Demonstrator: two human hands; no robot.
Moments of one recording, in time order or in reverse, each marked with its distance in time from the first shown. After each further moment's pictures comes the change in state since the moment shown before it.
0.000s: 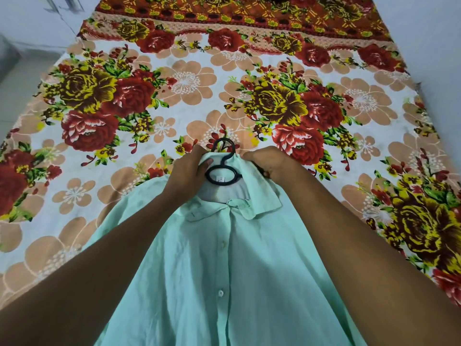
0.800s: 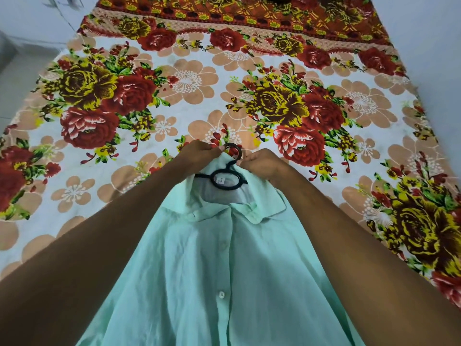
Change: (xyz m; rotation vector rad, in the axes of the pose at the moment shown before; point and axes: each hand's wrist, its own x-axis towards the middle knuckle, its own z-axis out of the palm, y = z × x) left_hand 0.048 0.023 -0.018 -0.319 -0.297 -0.453; right_hand 0.012 0.013 0.010 -0.198 -0.017 -0.194
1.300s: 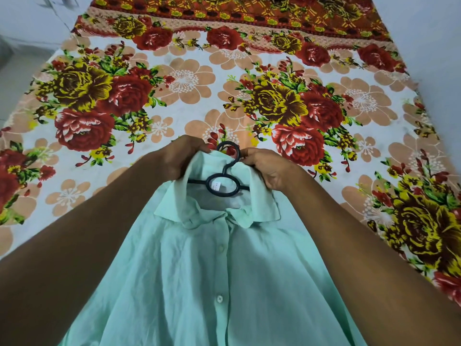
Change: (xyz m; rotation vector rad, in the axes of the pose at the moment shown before) left_hand -0.002 0.005 -0.028 -0.567 -0.423 -0.416; right_hand -0.012 -0.007 -0.005 0.457 -0.237 0.119
